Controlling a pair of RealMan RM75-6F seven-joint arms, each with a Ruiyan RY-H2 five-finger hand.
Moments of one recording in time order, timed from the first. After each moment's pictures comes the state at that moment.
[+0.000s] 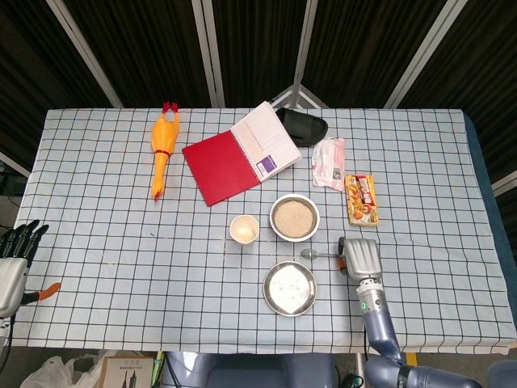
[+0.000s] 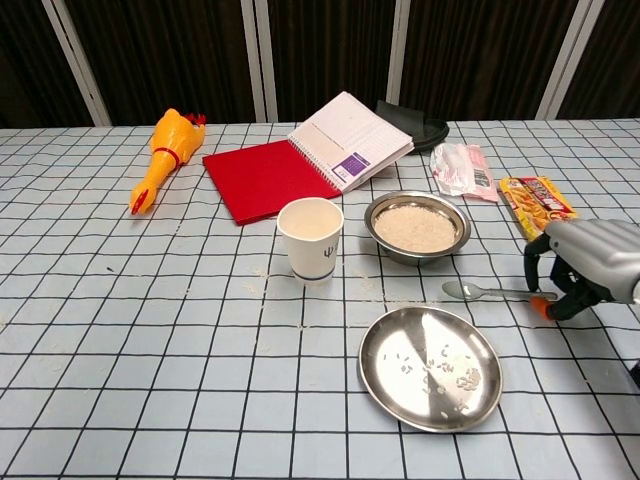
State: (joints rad) left arm -0.10 -1.10 -0.04 -1.66 1.46 1.45 0.10; right arm 0.46 -1.70 0.17 -1.45 -0.99 1.21 -0.64
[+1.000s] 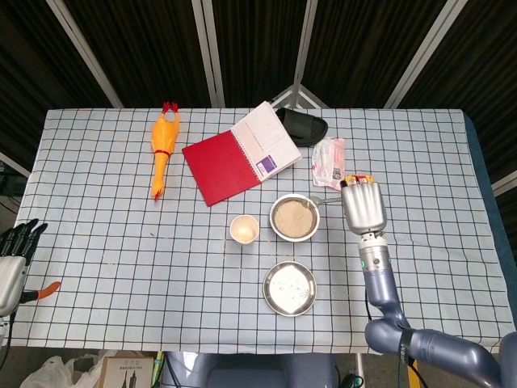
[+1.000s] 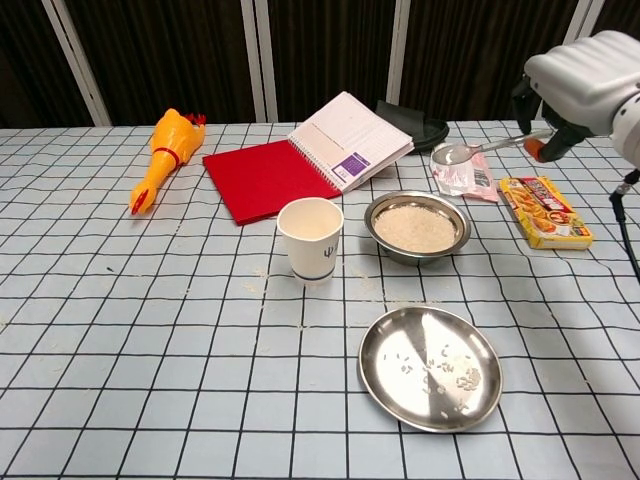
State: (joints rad) left arm -0.10 -1.09 -0.04 -1.67 1.44 1.43 0.07; right arm 0.66 -1.60 0.32 -1.46 -1.06 1.27 -0.95
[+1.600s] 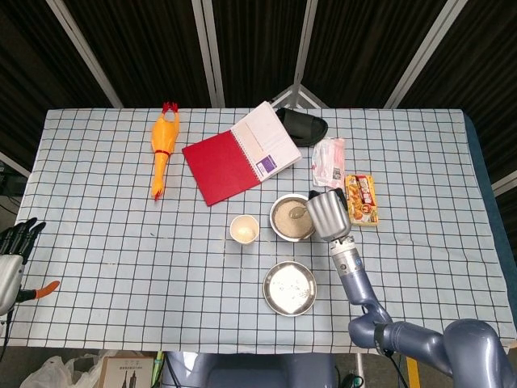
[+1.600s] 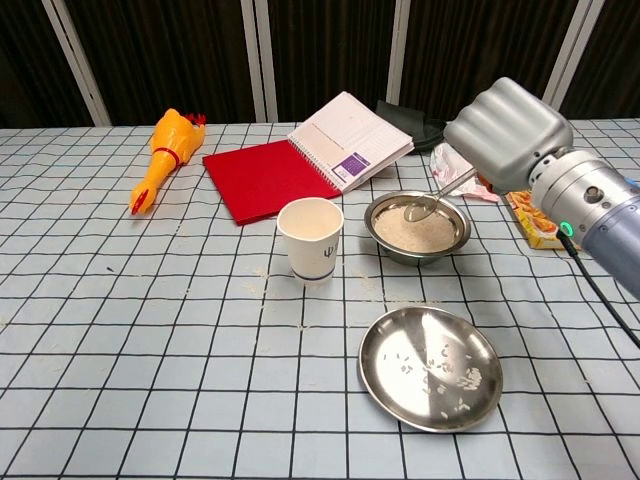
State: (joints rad) left arm -0.10 -1.07 -0.04 -1.67 1.45 1.42 0.01; right arm 0.76 -1.80 0.17 -1.10 -1.25 1.28 -1.10
